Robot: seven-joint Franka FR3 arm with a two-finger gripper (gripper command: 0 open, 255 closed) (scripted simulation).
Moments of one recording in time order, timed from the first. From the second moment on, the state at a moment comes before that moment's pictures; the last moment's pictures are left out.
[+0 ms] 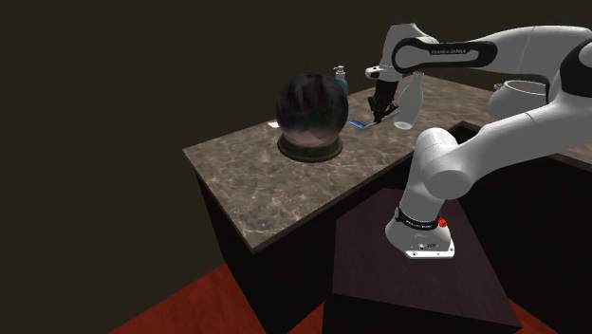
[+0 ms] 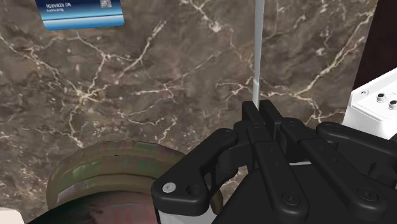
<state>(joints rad) -0.10 -0.99 -0.97 -2.51 -0.72 1.74 -1.46</state>
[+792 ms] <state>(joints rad) -0.09 -0.96 -1.10 -2.61 -0.82 1.89 -1.44</state>
